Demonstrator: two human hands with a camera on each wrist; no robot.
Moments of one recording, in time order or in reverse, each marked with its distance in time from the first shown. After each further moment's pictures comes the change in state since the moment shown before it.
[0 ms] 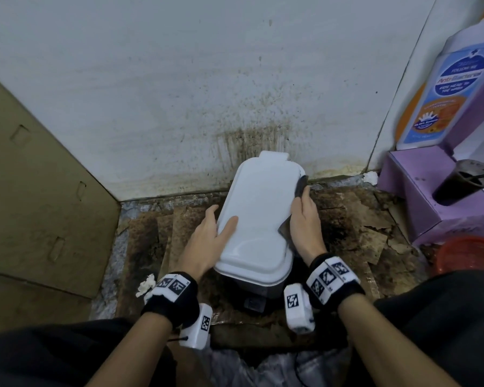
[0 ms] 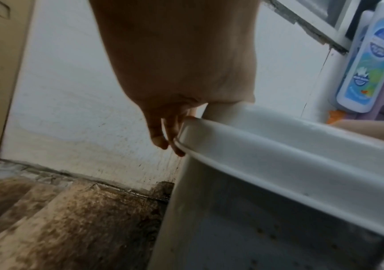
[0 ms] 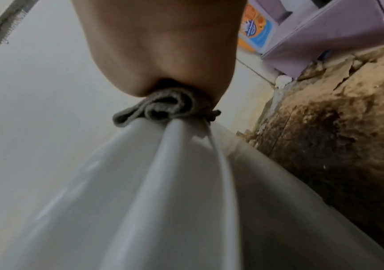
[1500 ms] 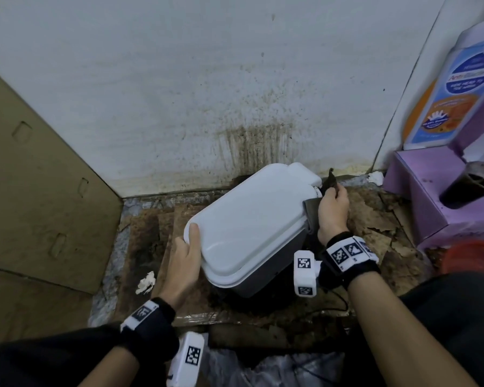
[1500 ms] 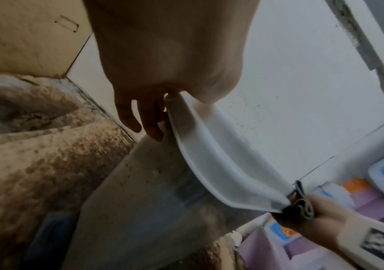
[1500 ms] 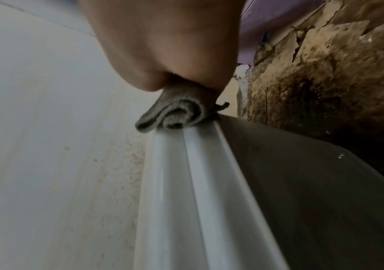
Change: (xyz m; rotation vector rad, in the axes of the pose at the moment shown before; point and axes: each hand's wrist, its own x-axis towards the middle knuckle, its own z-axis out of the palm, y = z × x) left_hand -0.034 -0.025 0.003 -0.278 0.239 -0.186; right_hand 0.054 -0.002 -0.035 0.328 0.337 0.202
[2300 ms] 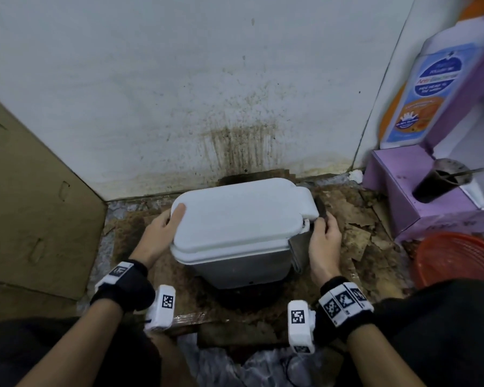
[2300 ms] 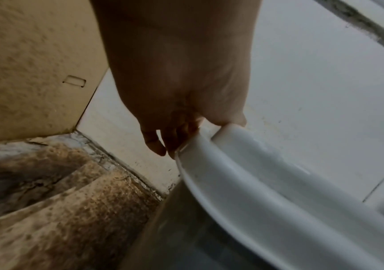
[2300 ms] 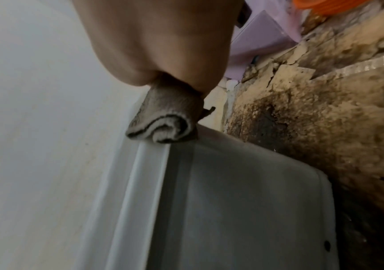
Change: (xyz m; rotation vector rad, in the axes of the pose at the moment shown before) left_hand 0.058 0.014 -0.034 0.085 -0.170 0.071; right_hand -0.054 0.042 -0.054 -0.042 -0.004 -0.066
